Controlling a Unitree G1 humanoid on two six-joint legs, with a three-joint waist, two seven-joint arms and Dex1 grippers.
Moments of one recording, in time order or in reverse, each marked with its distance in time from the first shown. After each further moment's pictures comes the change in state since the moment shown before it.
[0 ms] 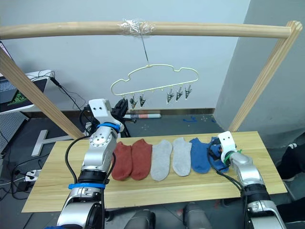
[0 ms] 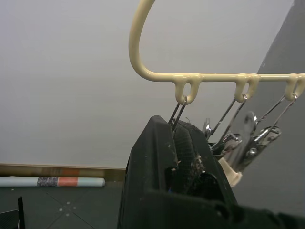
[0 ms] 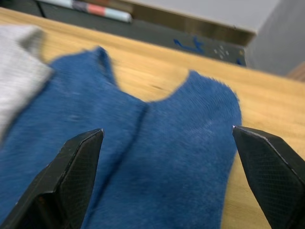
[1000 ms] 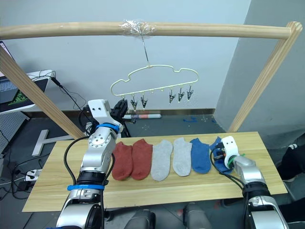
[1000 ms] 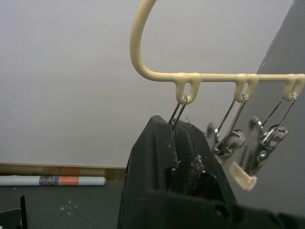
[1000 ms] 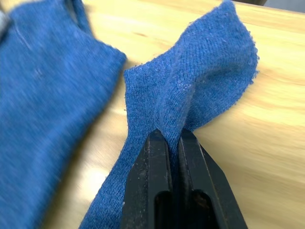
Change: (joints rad) left arm 0.016 0.004 0.001 -0.032 -0.002 0.024 -0.011; right arm -0.005 -0.050 -0.009 0.156 -0.040 -0.090 0.107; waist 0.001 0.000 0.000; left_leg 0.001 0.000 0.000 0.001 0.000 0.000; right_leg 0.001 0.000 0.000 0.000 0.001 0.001
